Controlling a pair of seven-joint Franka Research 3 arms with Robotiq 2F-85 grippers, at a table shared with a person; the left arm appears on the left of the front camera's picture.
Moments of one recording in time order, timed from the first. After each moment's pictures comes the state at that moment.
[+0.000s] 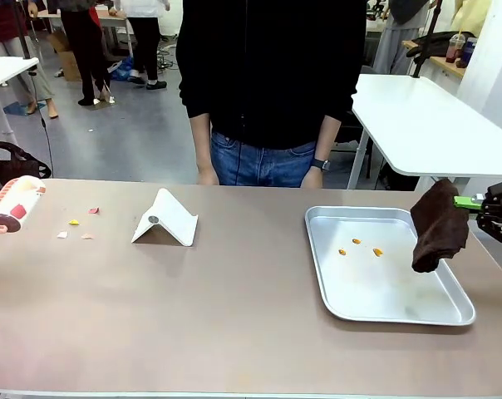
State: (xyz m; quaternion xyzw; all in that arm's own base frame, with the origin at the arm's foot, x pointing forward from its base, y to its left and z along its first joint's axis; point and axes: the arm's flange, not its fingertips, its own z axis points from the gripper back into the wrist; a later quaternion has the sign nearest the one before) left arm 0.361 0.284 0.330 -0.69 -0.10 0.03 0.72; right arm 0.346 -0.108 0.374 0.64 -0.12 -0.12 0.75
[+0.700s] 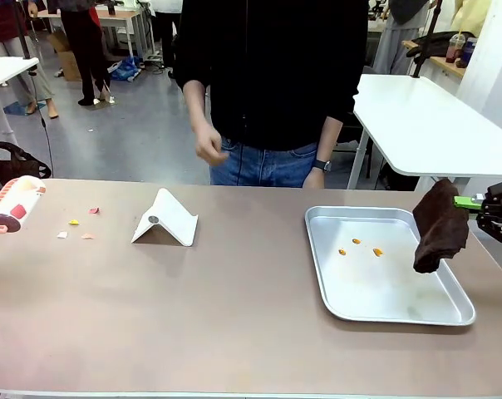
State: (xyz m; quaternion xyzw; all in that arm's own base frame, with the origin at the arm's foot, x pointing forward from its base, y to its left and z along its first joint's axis) left arm 0.361 0.284 0.330 -0.69 -0.10 0.03 0.72; right arm 0.346 -0.108 0.374 0.64 -0.12 -0.12 0.75
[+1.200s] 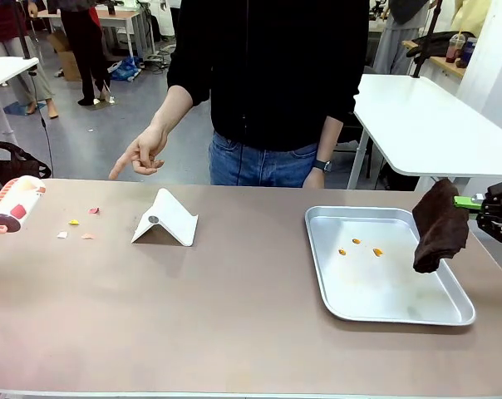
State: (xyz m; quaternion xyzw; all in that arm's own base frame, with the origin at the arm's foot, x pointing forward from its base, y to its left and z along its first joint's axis) left arm 0.361 0.284 0.330 -0.69 -0.10 0.03 0.72; right arm 0.346 -0.108 0.374 0.64 -0.12 -0.12 0.75
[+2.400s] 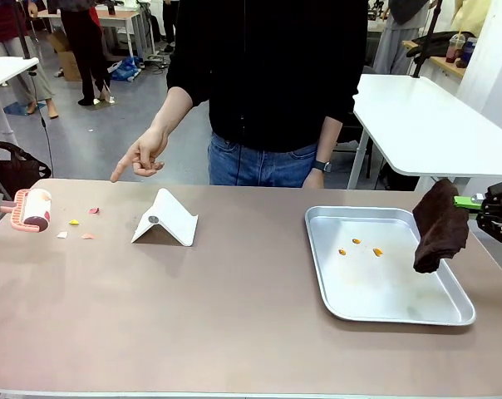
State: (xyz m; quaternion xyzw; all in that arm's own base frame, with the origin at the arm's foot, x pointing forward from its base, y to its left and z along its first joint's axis) left arm 0.387 0.285 0.351 -0.51 -0.17 0.18 0.83; right arm 0.346 -0.108 0.374 0.64 -0.12 -0.12 0.75
